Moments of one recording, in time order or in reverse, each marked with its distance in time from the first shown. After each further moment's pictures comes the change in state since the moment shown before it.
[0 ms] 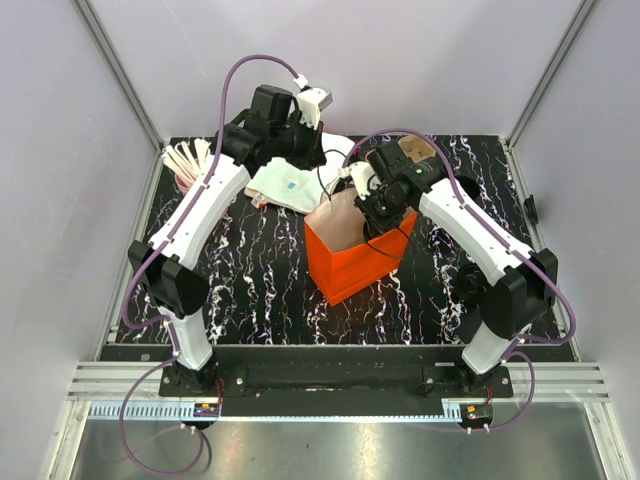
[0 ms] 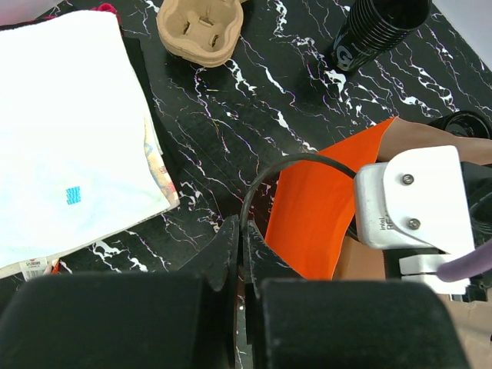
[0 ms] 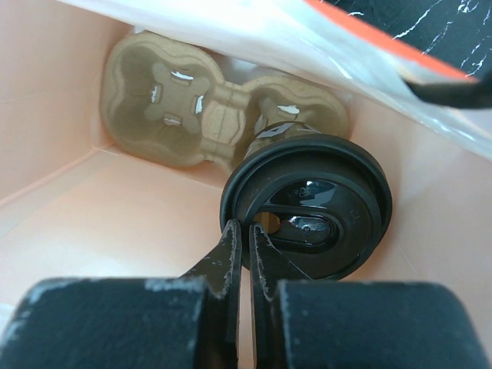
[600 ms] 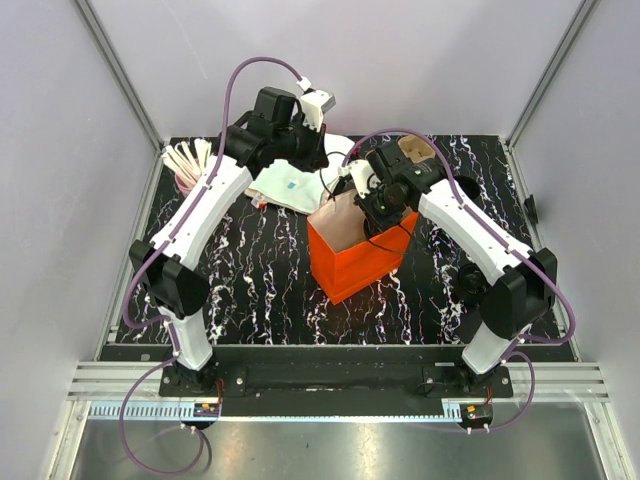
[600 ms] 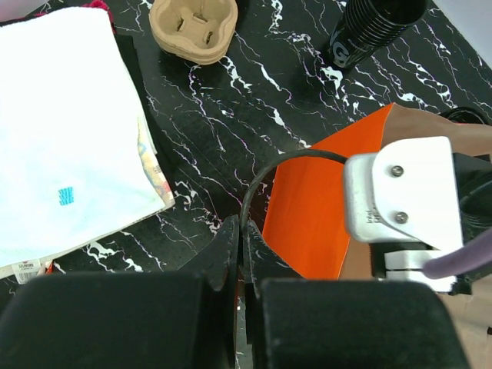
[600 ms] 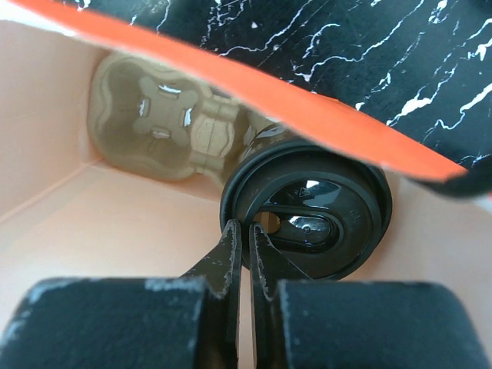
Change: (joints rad) left arm -0.015 0.000 -0.015 0.009 0.000 -0.003; right arm 0.000 0.000 -0.017 0.045 0.041 -0.004
